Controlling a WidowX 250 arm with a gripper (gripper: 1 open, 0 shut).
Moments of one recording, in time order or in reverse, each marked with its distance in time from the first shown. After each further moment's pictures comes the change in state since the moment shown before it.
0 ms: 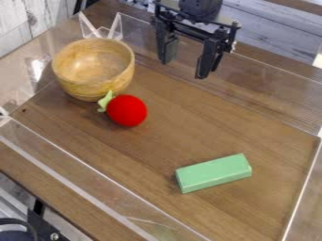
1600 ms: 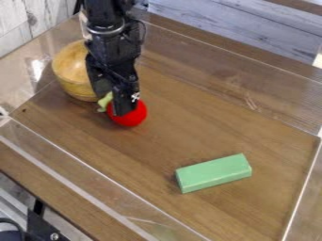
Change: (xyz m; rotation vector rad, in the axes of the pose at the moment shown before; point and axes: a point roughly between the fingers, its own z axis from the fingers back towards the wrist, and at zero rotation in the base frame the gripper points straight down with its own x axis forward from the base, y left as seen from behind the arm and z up) arm -0.047 0.083 -0.057 0.054 -0.135 -0.272
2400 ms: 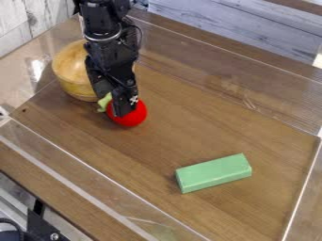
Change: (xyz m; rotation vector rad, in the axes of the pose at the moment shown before) arm 0.003 0.004 -0.006 0.029 -0.051 -0.013
